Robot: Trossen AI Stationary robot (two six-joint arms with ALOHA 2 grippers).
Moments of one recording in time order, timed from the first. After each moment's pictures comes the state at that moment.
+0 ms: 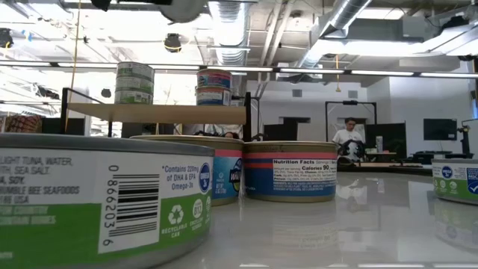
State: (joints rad) left arm -0.54 1.08 0.86 -0.01 -1.26 0.72; right arm 0.40 1.63 1.32 0.03 0.86 -0.56
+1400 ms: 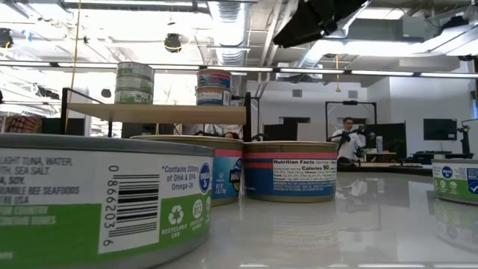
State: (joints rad) left arm -0.09 0.85 1.20 -0.64 -0.50 0.64; right arm 0.12 1.29 0.98 -0.15 0.57 -0.10
